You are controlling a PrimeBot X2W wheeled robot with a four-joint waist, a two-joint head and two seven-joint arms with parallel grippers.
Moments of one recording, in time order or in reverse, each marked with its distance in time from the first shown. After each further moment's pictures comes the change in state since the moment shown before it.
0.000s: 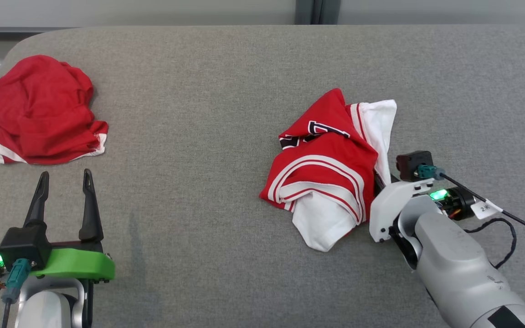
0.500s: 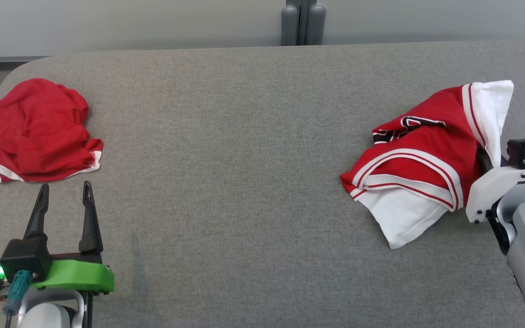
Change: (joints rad) left arm 0.042 -0.007 0.015 -0.016 0.017 -0.001 0.000; right arm 0.003 -0.258 -0.148 0.000 -0.038 -0.002 -0.090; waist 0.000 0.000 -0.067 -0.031
